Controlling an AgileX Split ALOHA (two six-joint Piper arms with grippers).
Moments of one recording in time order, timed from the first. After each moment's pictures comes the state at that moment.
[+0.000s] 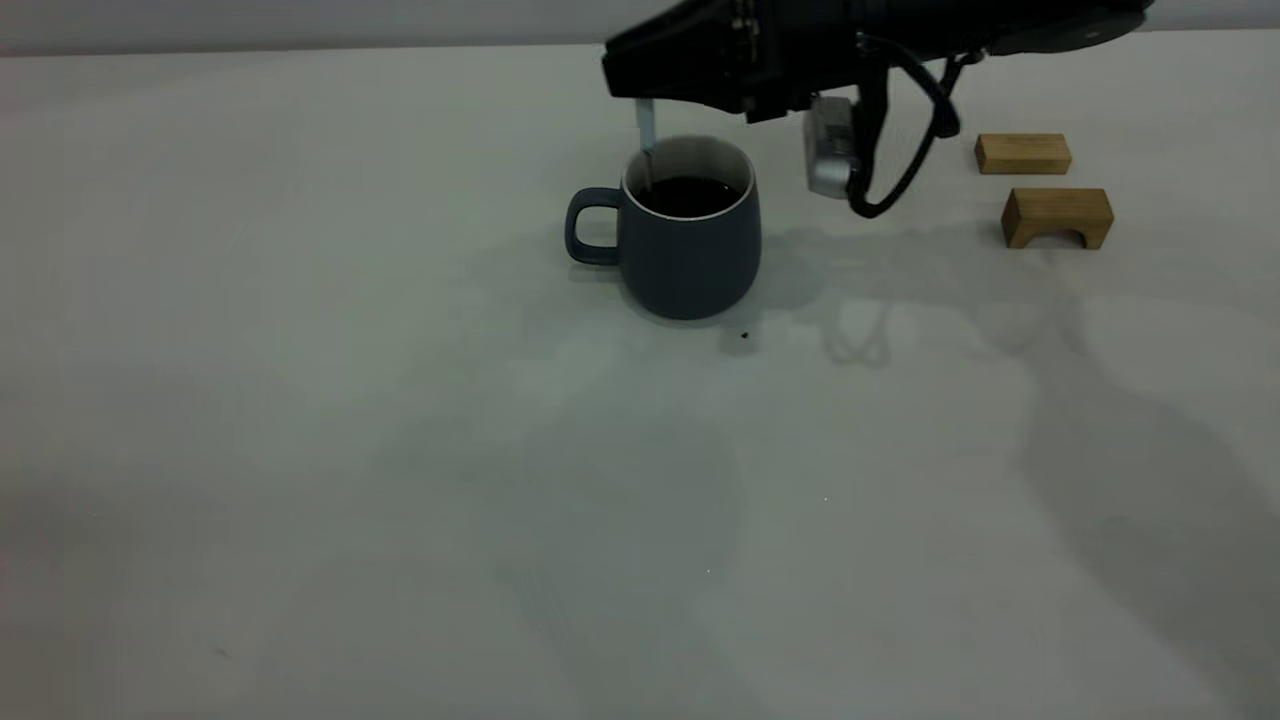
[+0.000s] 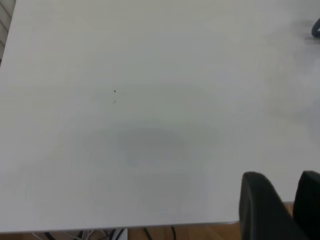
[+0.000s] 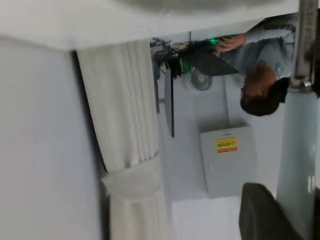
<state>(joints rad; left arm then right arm) -0.04 -0.02 -0.49 0.03 1.13 -0.01 0.22 2.59 -1.65 1.69 1.15 0.72</state>
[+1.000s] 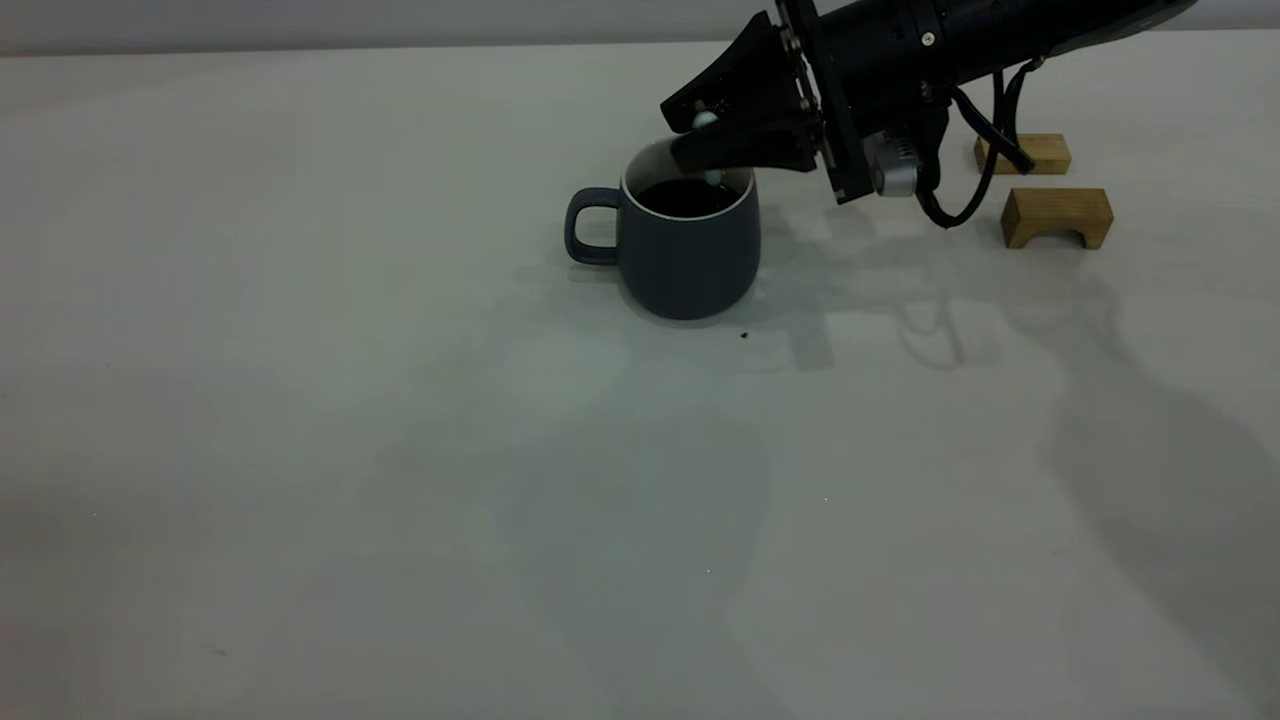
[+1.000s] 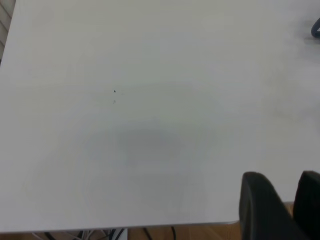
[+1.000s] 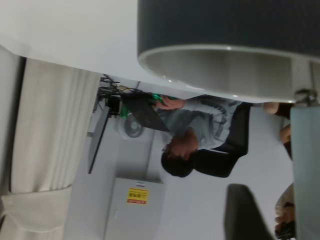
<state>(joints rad) -0.04 -0.02 -0.49 0.03 1.13 -0.01 0.16 2.59 -1.65 1.44 1.15 0.44</state>
